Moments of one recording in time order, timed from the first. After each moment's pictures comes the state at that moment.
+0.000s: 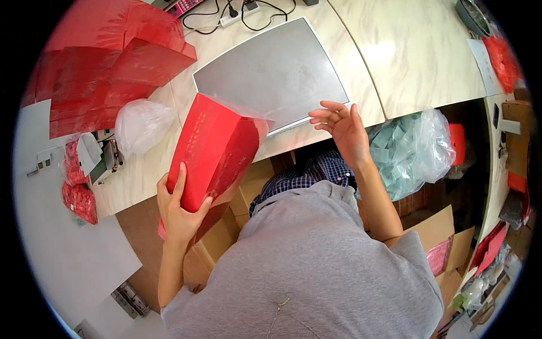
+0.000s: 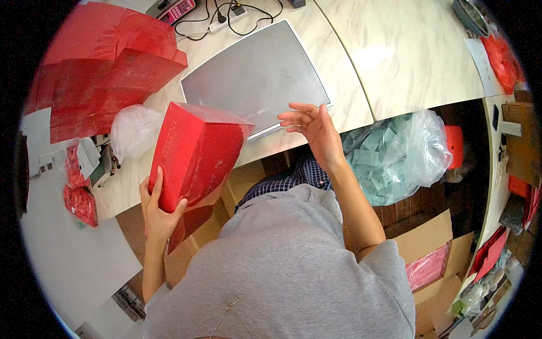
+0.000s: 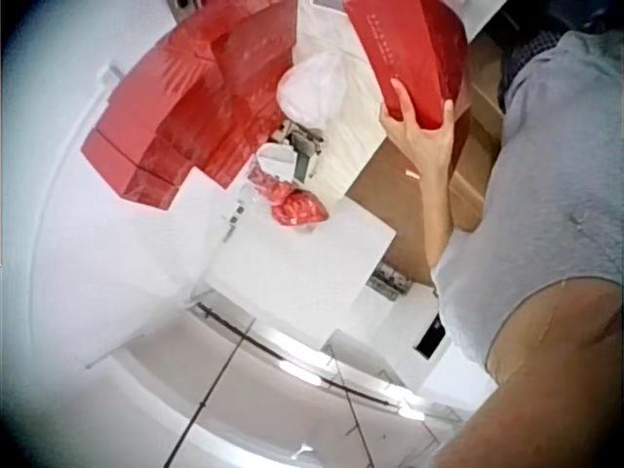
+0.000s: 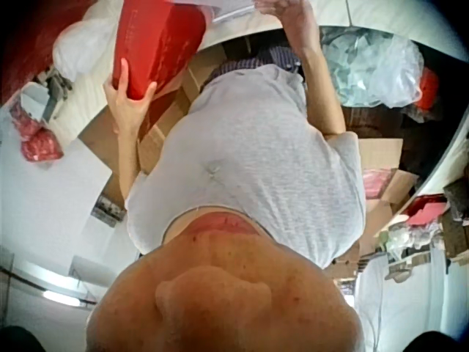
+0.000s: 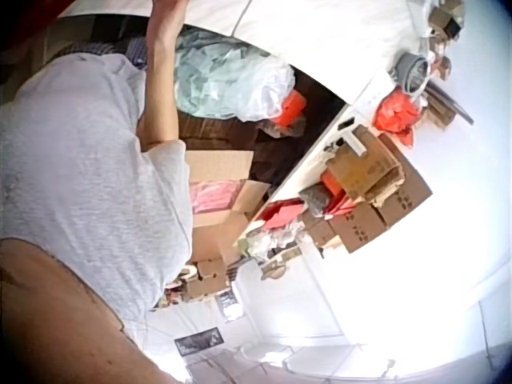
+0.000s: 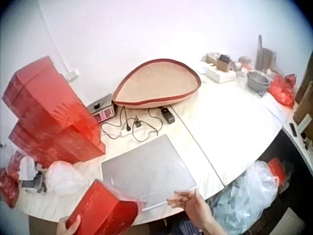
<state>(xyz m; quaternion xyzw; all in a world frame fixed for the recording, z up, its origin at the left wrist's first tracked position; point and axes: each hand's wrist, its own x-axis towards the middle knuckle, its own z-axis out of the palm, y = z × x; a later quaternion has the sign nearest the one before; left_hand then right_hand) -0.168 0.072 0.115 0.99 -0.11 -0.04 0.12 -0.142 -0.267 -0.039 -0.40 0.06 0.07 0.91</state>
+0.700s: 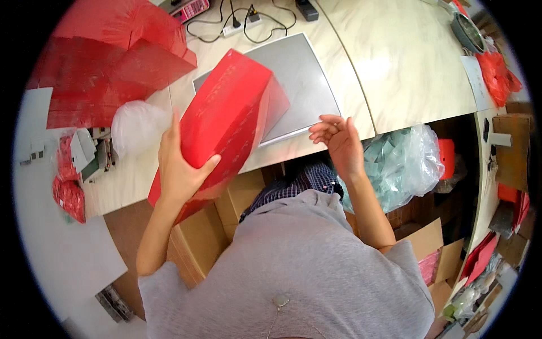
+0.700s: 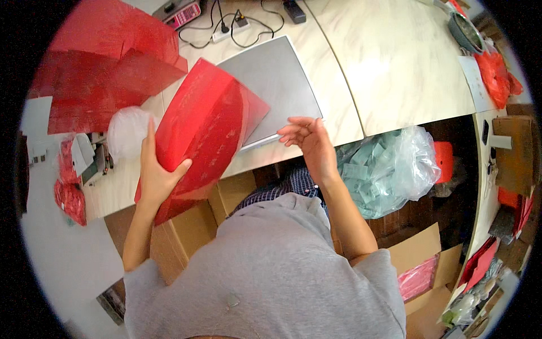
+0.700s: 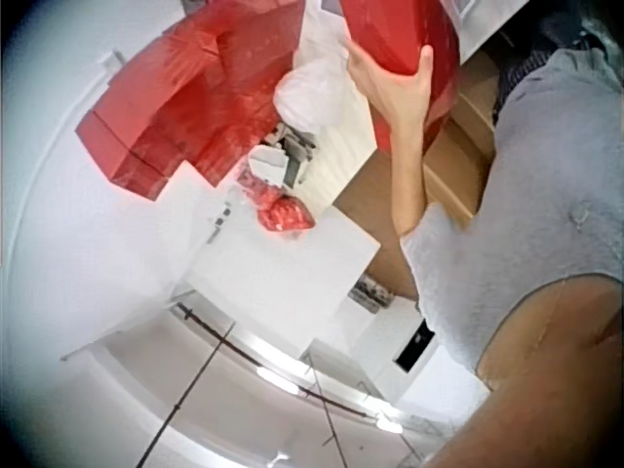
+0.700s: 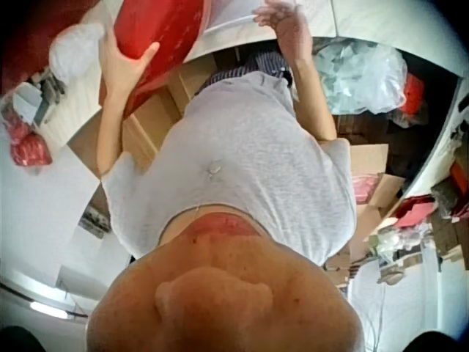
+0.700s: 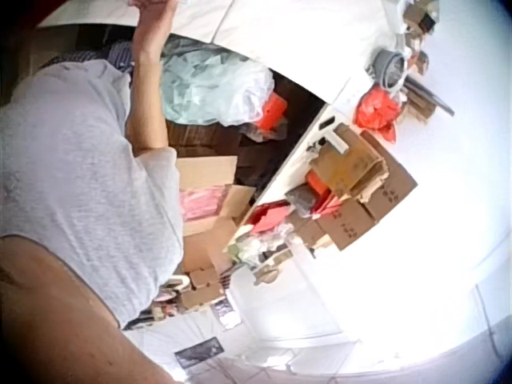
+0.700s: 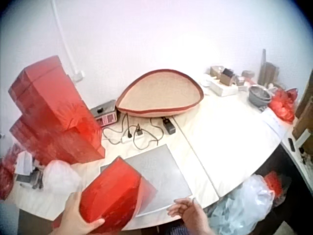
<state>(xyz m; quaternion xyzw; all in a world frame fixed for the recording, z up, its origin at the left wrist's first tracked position) -0.102 0.025 0.110 0.97 -0.17 0.02 0.17 -0.148 -0.273 -0.022 -0.38 0.05 0.04 0.92</state>
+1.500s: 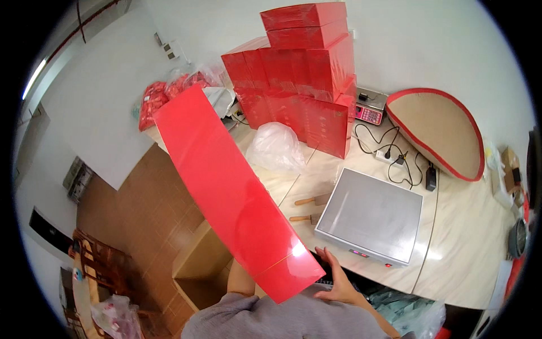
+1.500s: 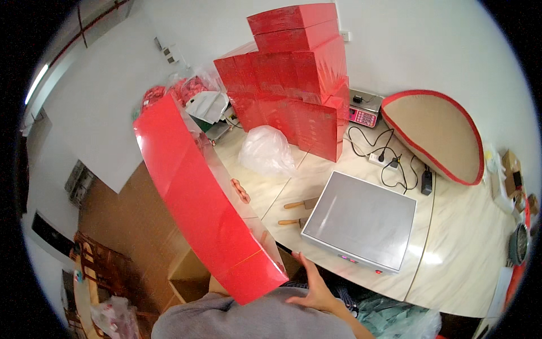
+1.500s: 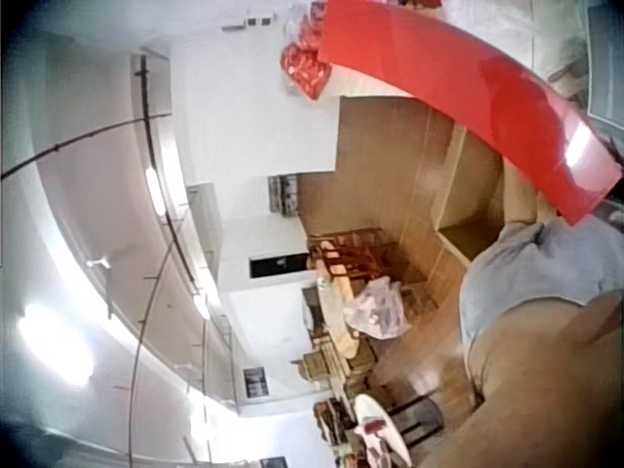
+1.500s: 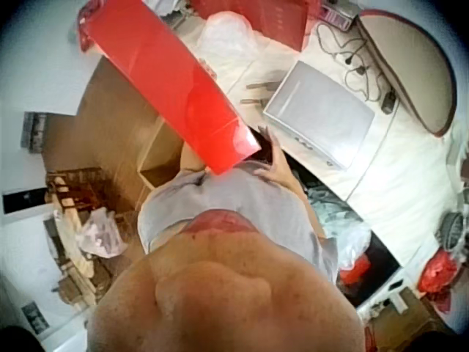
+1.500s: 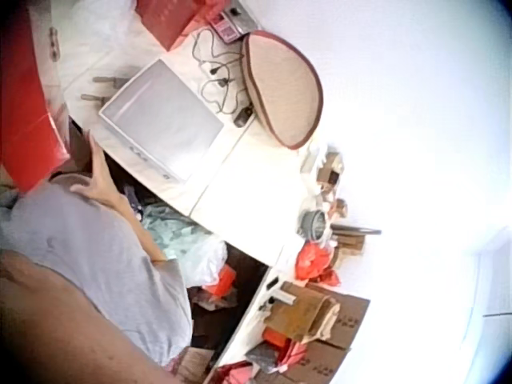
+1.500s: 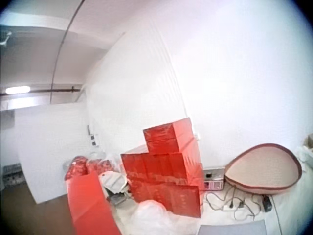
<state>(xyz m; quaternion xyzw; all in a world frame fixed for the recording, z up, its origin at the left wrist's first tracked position) -0.160 0.219 -0.017 0.23 0.01 0.40 0.89 -0.197 -0.130 0.018 -0.61 -0.45 0.22 0.62</state>
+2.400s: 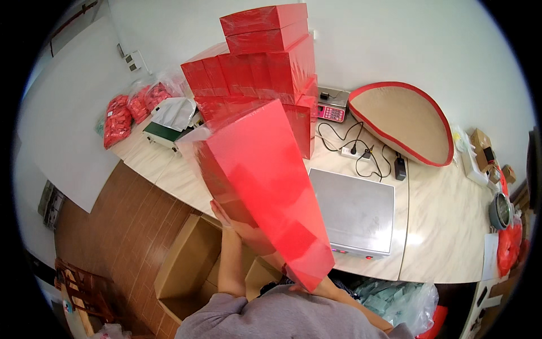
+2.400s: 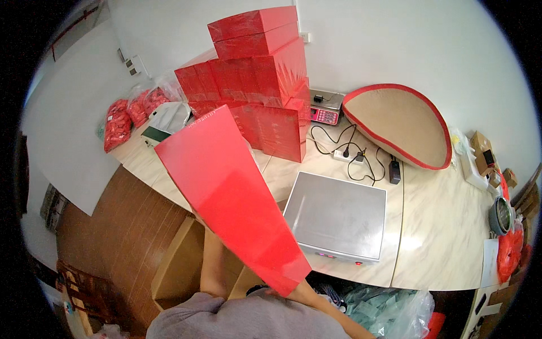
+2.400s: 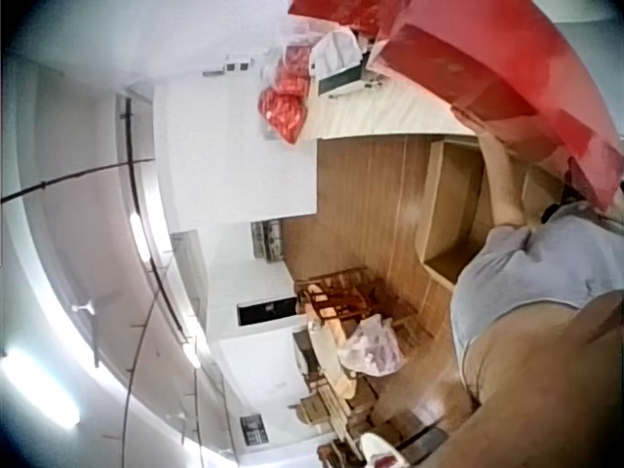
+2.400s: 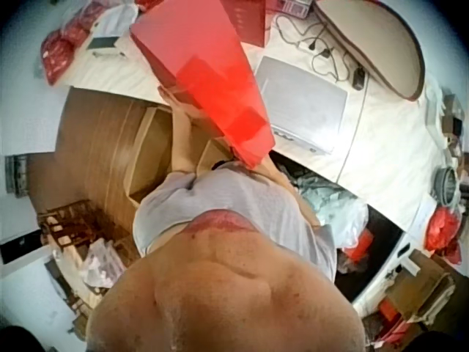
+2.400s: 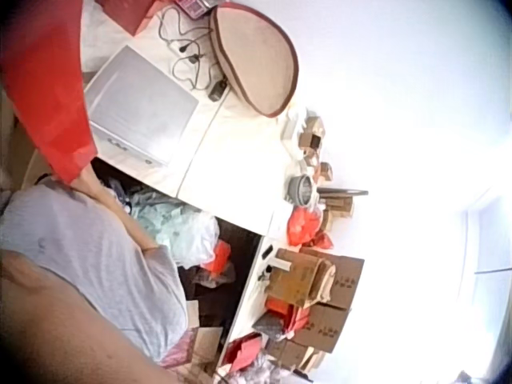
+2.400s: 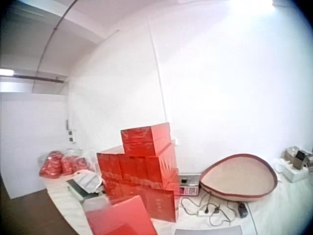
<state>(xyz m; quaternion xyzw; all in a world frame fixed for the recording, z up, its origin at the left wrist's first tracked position) -0.141 0.240 -0.065 0.23 -0.08 0.32 0.92 -0.200 -0.115 0.007 -0.70 -0.45 0.18 0.53</state>
